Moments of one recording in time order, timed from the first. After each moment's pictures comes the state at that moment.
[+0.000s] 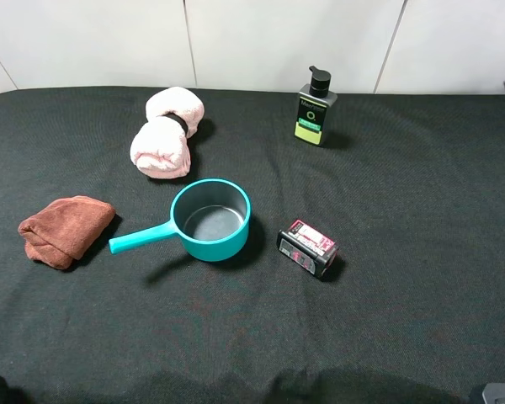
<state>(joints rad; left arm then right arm) -0.02 0.00 -0.49 0.07 1.06 0.02 -0.07 1.07 -1.02 0.33 1.07 -0.55</state>
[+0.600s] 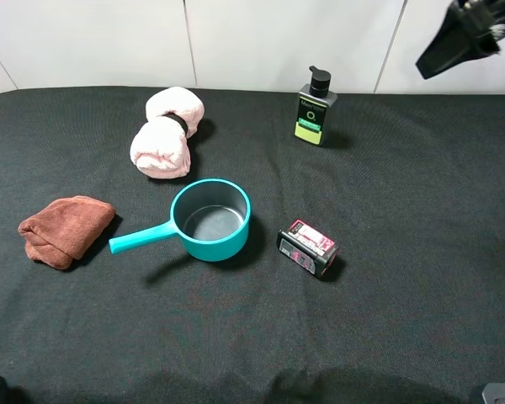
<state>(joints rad) -0.02 0.00 -0.49 0.07 1.06 0.02 0.15 1.43 -1.26 0.27 1.05 -0.55</state>
